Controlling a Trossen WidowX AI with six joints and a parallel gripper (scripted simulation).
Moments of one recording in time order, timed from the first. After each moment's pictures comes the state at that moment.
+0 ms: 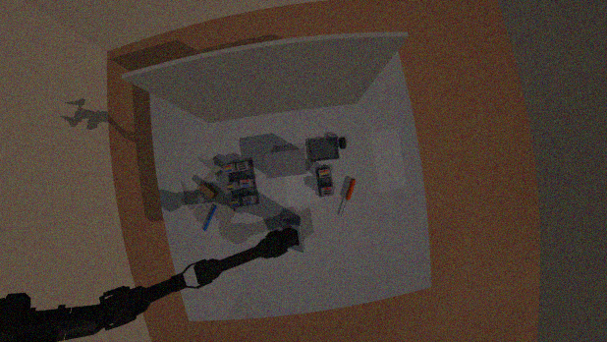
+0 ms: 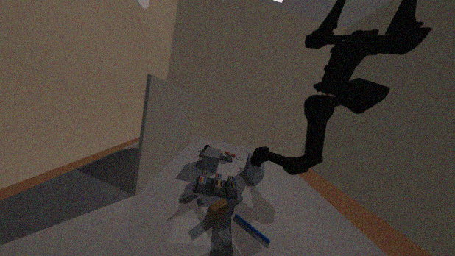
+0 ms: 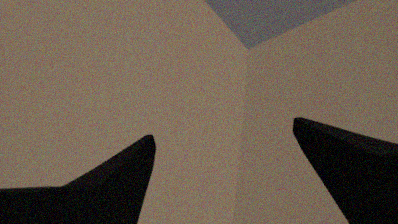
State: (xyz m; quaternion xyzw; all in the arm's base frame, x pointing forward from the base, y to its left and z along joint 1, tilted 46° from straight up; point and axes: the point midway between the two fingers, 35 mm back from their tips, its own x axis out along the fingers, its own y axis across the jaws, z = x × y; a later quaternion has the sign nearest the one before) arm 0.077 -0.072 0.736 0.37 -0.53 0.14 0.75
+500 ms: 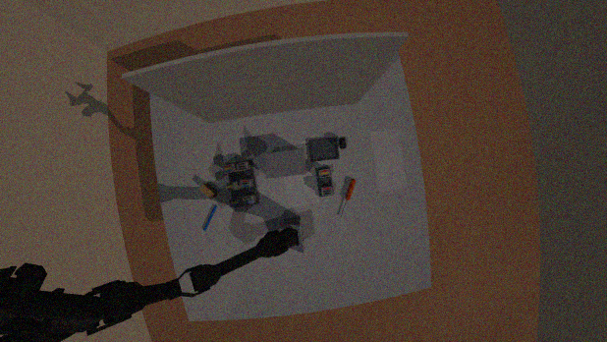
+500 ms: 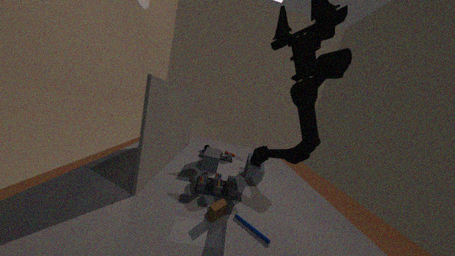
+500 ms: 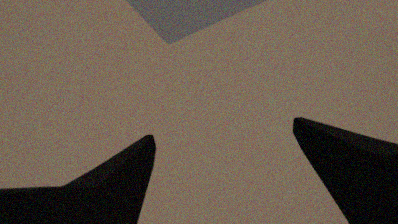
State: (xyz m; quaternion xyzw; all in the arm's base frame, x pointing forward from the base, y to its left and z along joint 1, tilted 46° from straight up) arm 0.167 -0.173 0.685 0.42 -0.43 0.00 0.80
